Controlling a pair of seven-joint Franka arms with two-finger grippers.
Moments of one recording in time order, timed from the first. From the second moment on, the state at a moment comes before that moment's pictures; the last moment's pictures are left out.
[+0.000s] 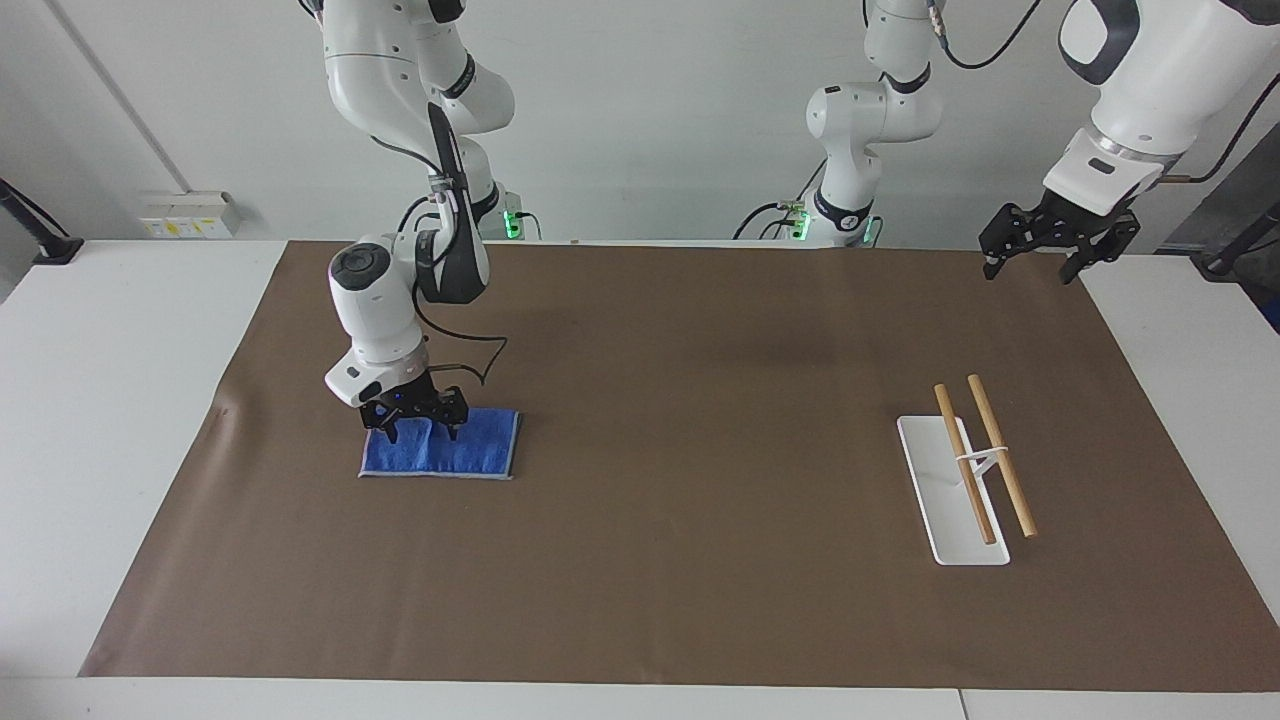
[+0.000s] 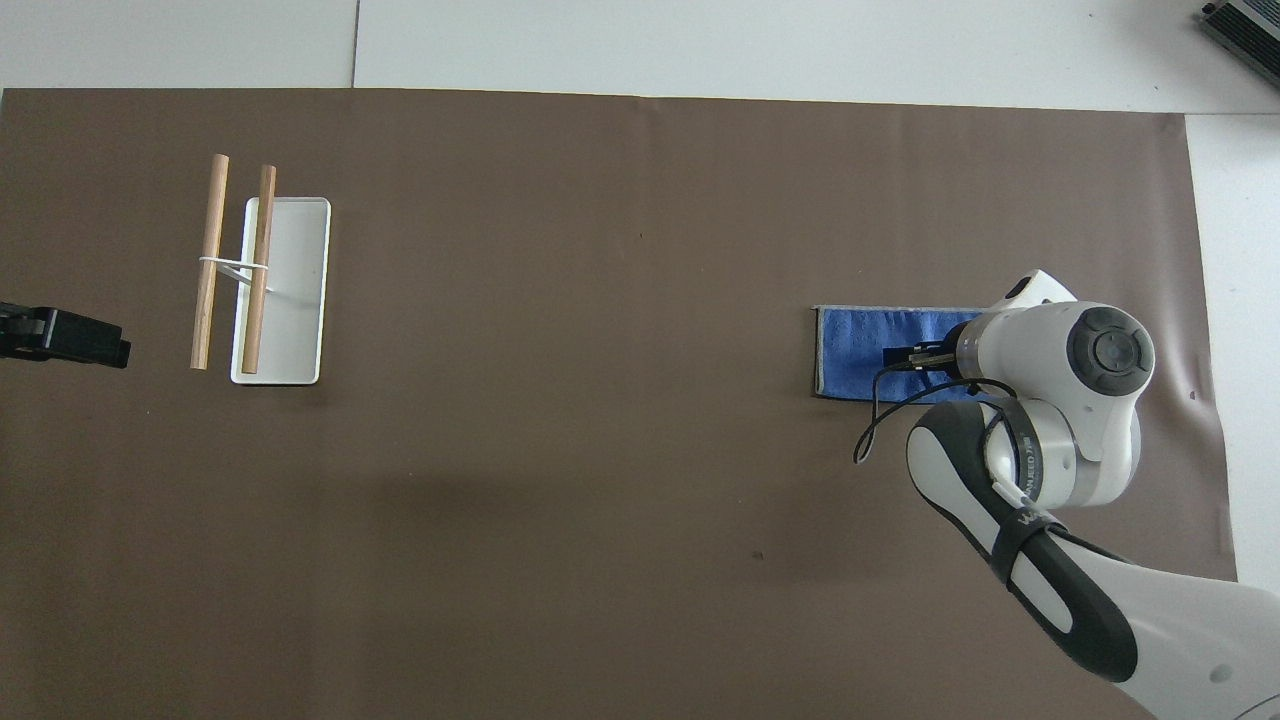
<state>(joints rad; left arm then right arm) -0.03 -0.06 0.00 -1.65 0.01 1.58 0.12 0.14 0.24 -0.10 -2.22 0.00 2.61 -0.03</state>
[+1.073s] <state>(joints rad) -0.03 -0.06 0.00 -1.65 0.01 1.58 0.12 0.17 0.21 -0.10 -2.17 0.03 2.52 -0.03</state>
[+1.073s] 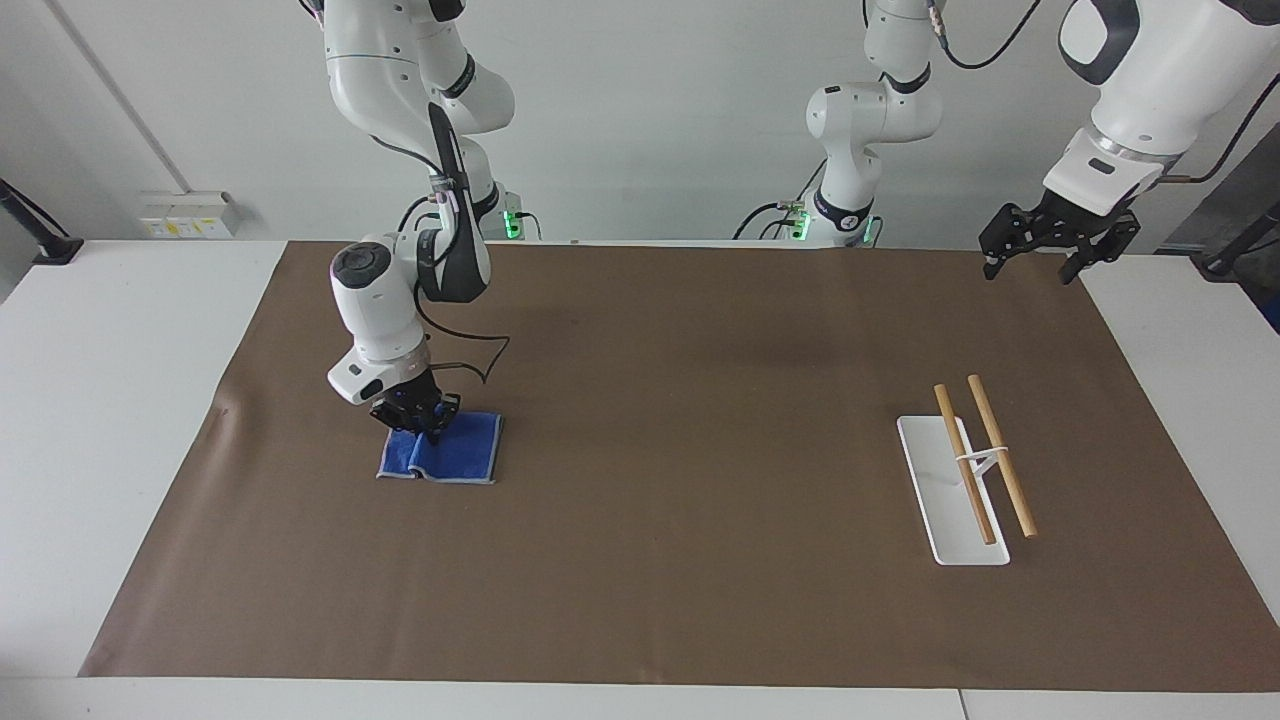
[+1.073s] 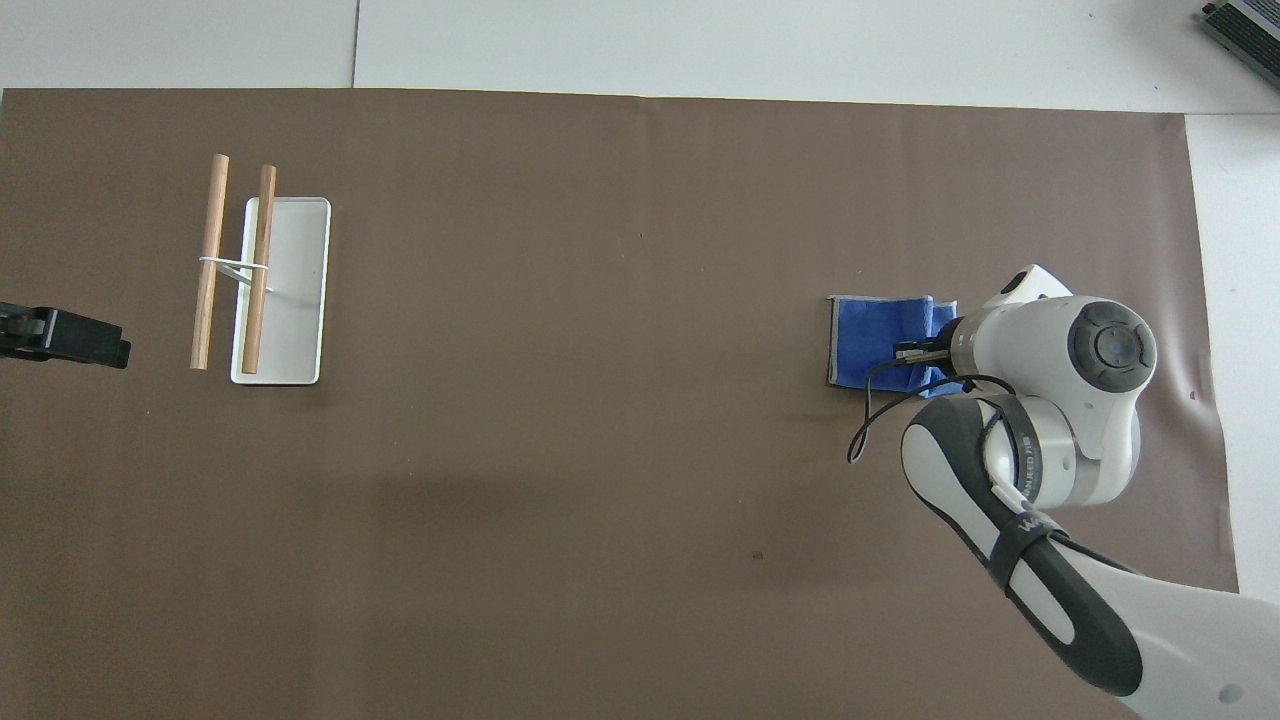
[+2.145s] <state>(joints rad) -0.02 -0.06 0.00 -1.66 -0.04 1.61 0.12 0.18 0.13 0.12 -1.81 0.84 2.21 -0.09</state>
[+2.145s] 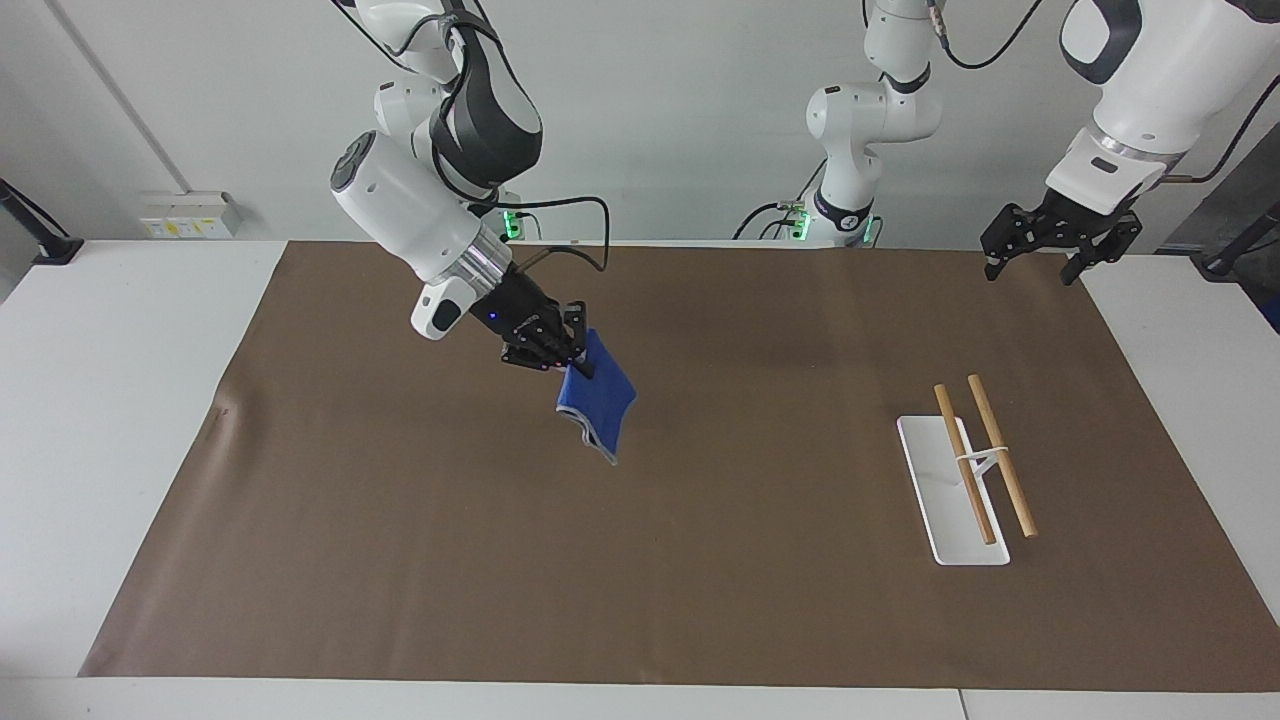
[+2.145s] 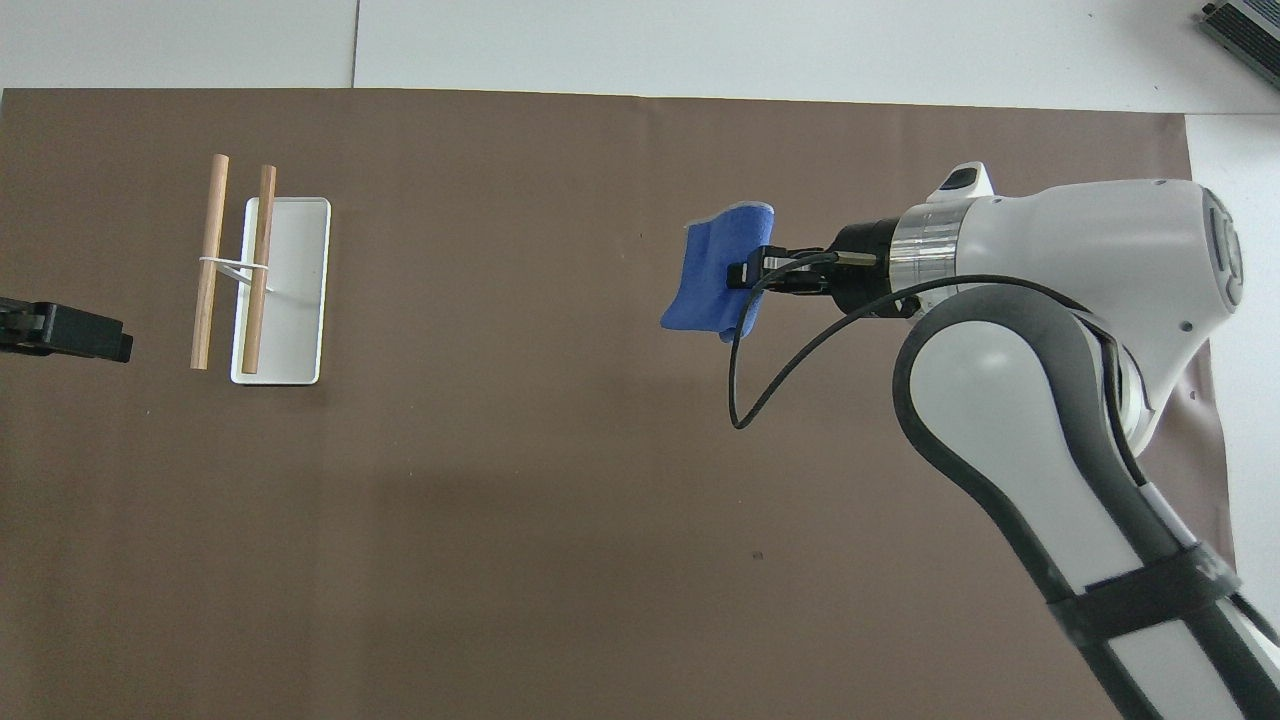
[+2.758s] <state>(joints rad) -0.02 -0.09 -0.01 -1.80 -0.40 1.80 -0.37 0.20 0.12 0.20 -1.81 1.42 2.19 -0.11</state>
